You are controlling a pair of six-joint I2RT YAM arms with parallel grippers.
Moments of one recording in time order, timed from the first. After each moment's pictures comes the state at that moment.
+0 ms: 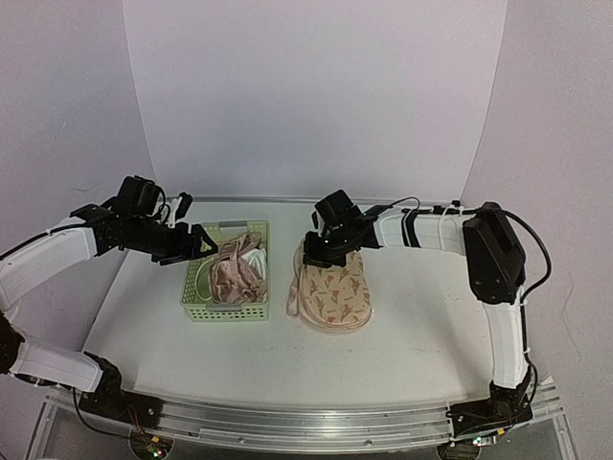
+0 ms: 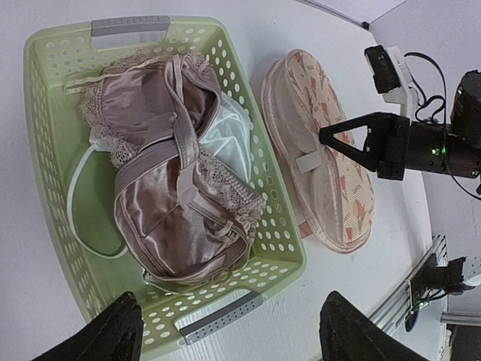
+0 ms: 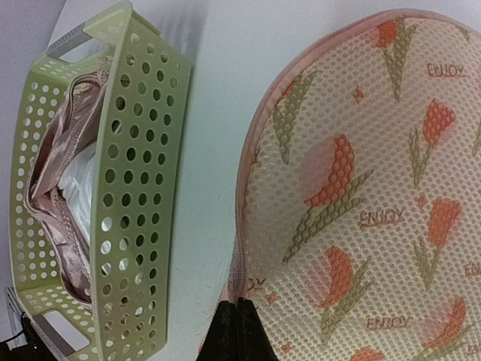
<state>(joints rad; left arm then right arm) -0.41 1.21 0.99 -0.56 0.34 -0.39 0.77 2.14 1.62 -0.35 -0.12 0.67</state>
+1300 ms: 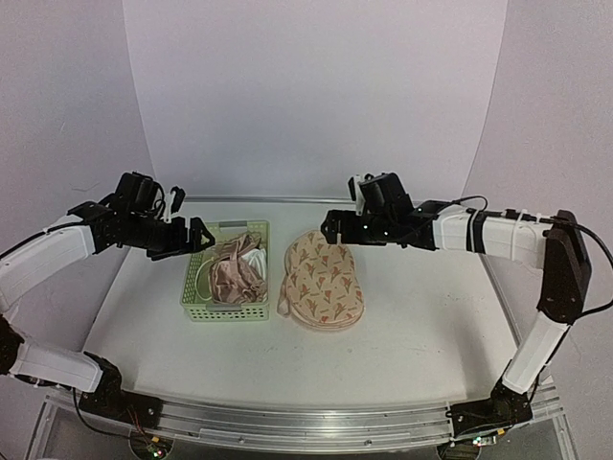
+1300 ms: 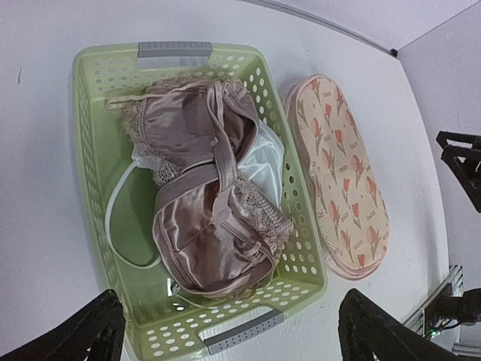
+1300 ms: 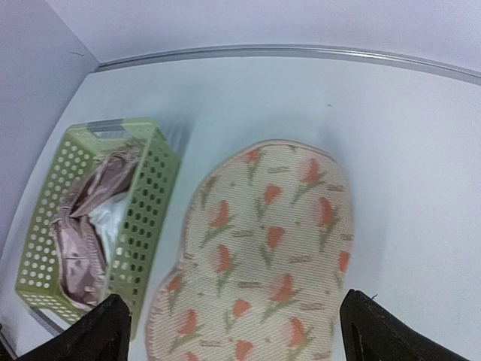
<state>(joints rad) -0.41 1.20 1.01 -0.57 0.21 -0.42 0.74 1.73 1.29 -0.19 0.12 0.48</state>
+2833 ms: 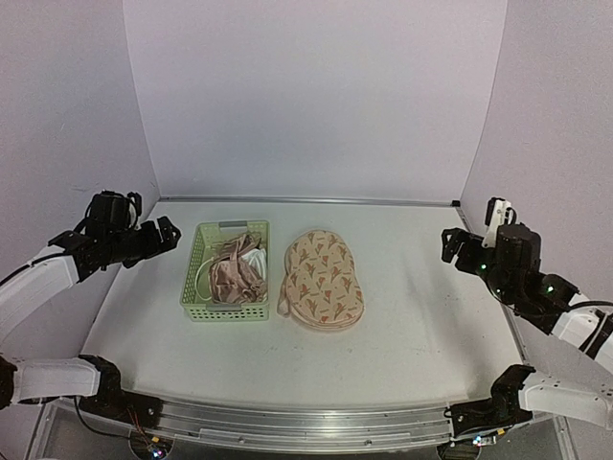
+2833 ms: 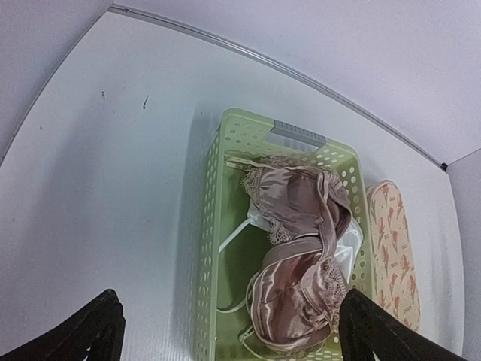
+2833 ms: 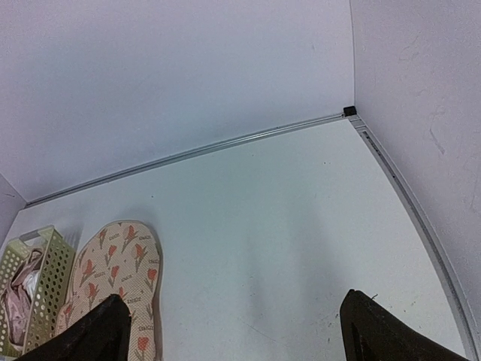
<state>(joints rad) -0.28 1.04 0.82 -0.41 -0.03 -0.53 0.55 0.75 0.57 -0.15 0.46 0.45</state>
